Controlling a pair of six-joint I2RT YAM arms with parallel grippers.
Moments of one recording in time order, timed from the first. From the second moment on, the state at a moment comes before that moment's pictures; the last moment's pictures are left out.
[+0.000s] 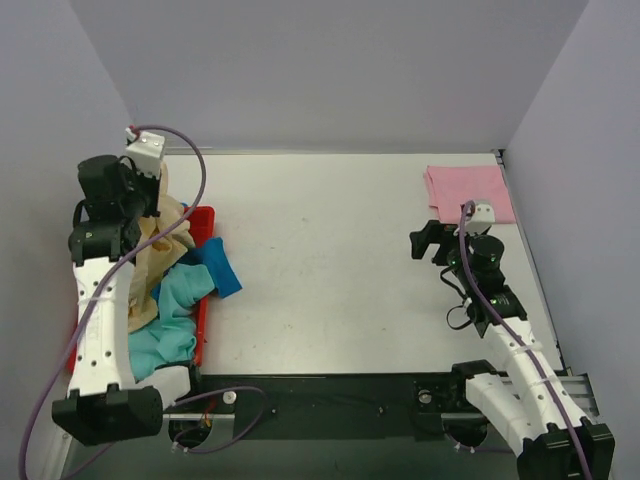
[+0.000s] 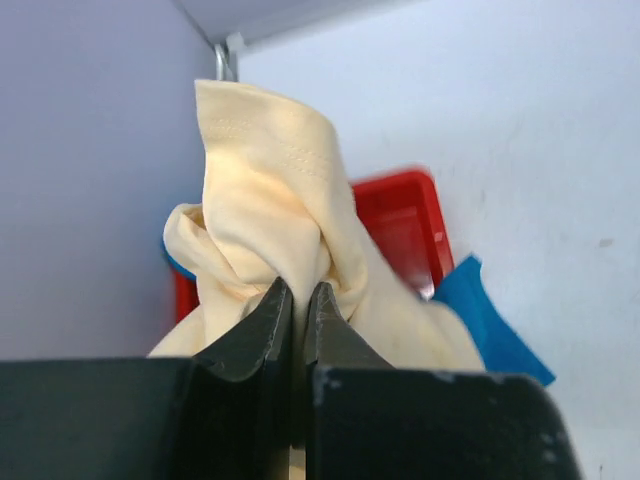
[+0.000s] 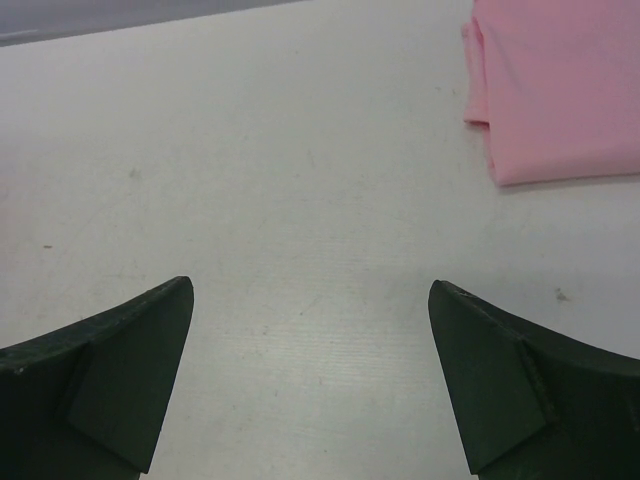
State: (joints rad) left arm 0.14 1.17 1.28 -0.63 0.06 0.35; right arm 0.13 0.79 0.50 0.01 -0.03 0.25
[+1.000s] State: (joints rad) left arm -0.57 1.93 1.92 -0.78 0.46 0.25; right arm 0.18 1.00 0.90 -0.40 -0.26 0.15
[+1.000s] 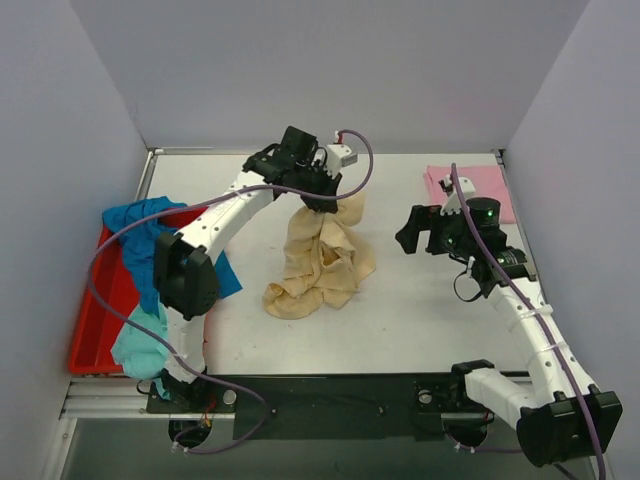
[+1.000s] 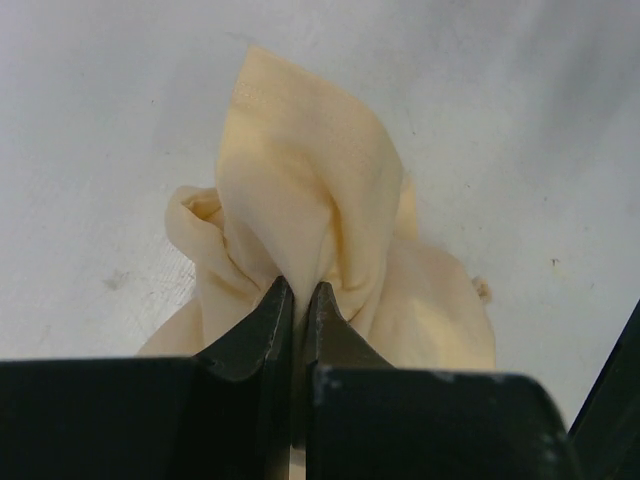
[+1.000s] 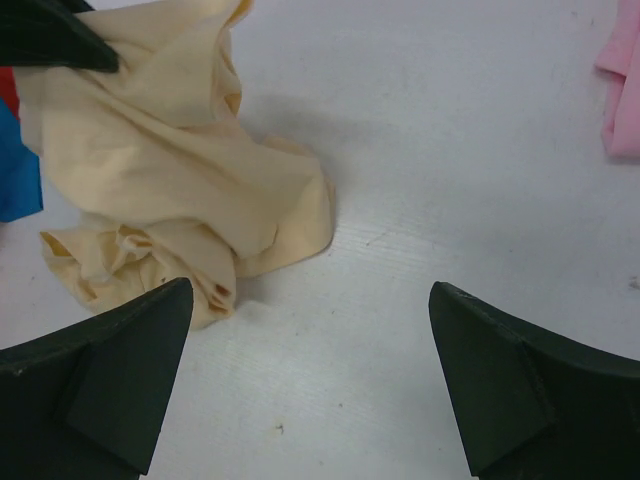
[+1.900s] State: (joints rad) left arm -0.14 1.78 1.41 -0.55 0.30 -0.32; right arm 0.82 1.96 1.44 -0.45 -0.08 -0.03
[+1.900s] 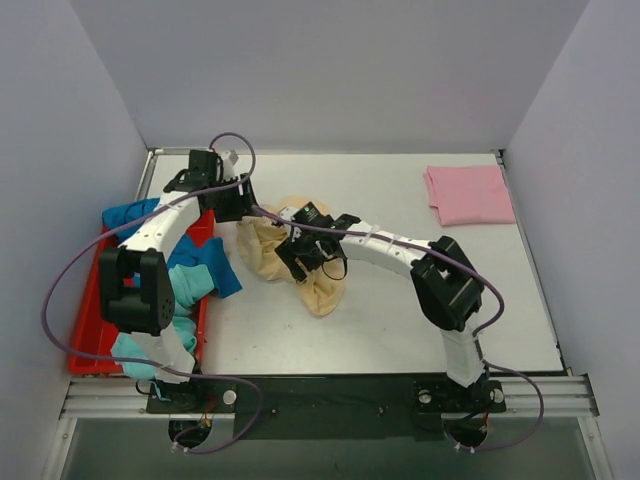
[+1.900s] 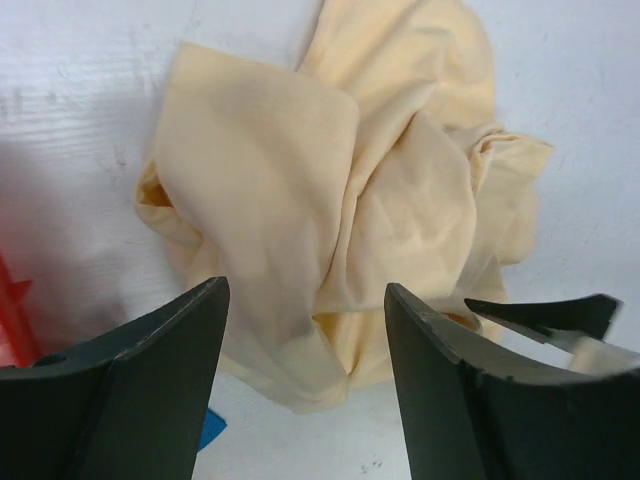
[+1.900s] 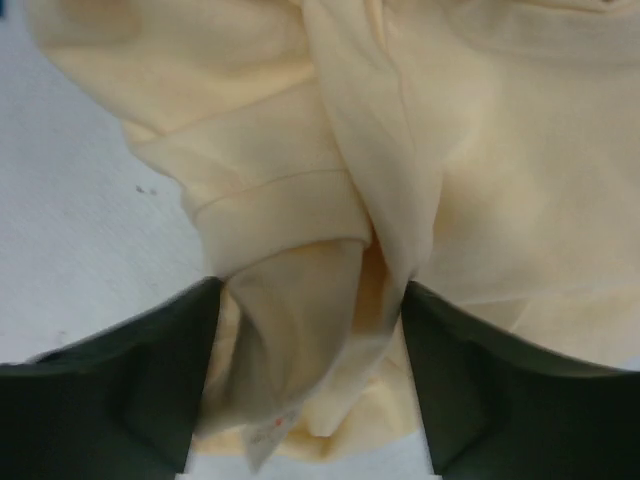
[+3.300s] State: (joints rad) left arm -0.33 1.54 1.21 -0.57 0.41 0.31; right arm 0.30 1.21 0.53 -0.17 -0.01 0.58
